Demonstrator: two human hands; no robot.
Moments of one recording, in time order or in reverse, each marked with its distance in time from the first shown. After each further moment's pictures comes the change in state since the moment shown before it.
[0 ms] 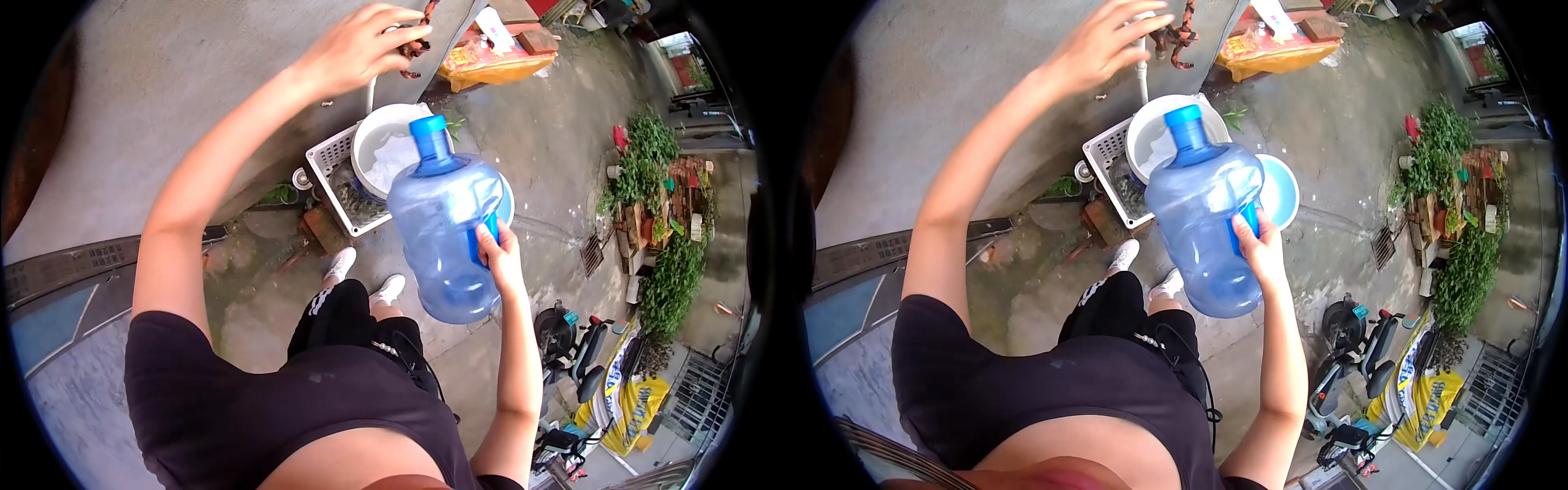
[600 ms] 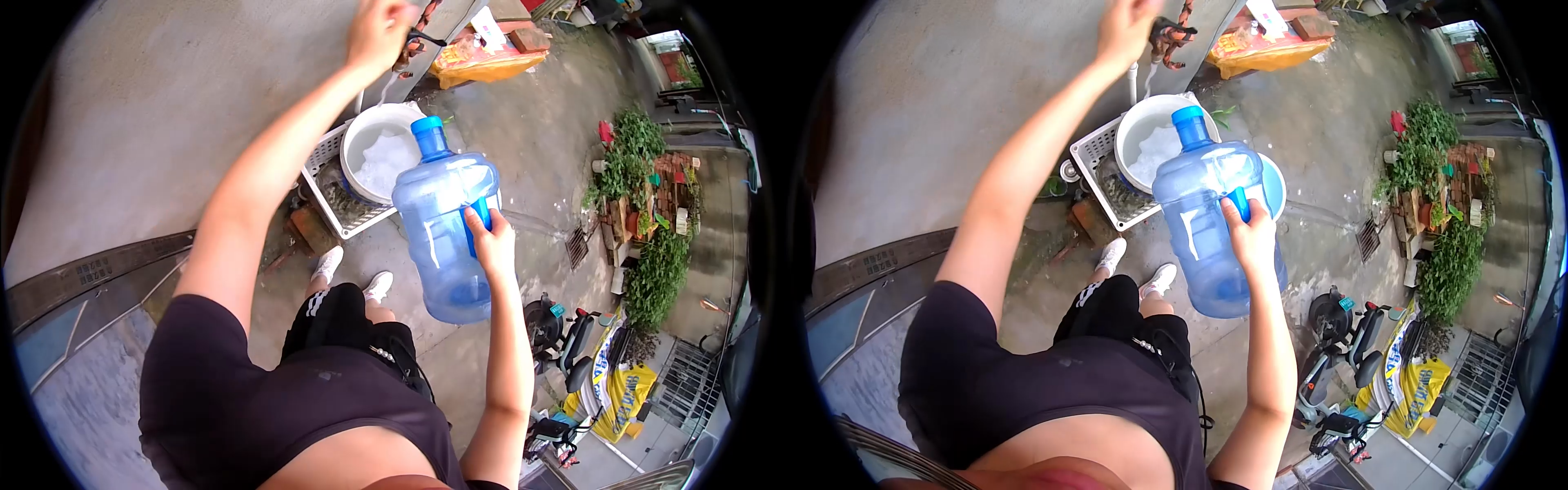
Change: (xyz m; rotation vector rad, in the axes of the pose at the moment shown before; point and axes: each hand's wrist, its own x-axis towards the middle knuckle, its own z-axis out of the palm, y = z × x) left_hand 0.008 -0.038 0.117 -0.384 0.599 -0.733; right_hand 0.026 -0.026 0.031 -0.606 0.366 -0.083
